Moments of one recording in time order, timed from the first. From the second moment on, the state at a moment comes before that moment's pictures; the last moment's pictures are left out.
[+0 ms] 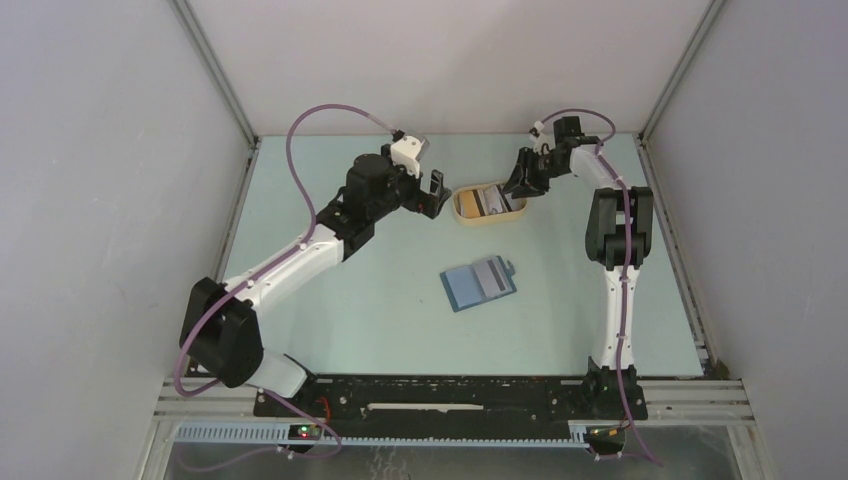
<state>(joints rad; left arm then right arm) -0.57 1.46 1.13 0.08 0.12 -0.04 0.05 2.39 2.02 -0.75 -0.69 0.19</state>
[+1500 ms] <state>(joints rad) -0.57 1.47 1.13 0.06 0.13 -0.04 0.13 2.40 2.09 -0.79 -0.42 0.15</state>
